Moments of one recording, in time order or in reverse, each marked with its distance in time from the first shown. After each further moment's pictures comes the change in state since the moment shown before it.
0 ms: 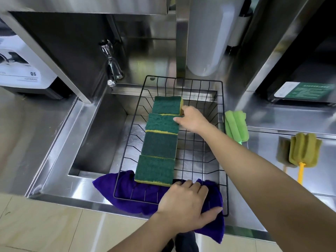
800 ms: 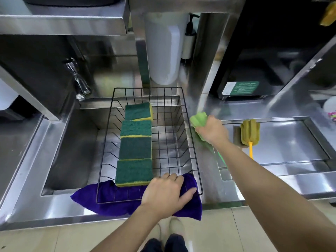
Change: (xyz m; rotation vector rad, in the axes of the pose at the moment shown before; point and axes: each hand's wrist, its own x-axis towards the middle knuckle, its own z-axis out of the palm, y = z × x) left_hand -0.003 -0.005 0.015 0.009 0.057 0.028; right_hand -0.100 0.088 -0.049 -0.060 0.462 0.437
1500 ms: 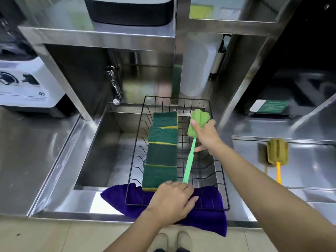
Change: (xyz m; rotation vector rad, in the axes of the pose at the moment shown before) left_hand -0.023 -0.037 -0.026 -0.108 0.108 0.101; right_hand -0.022 -0.092 0.025 0.737 -0.283 0.042
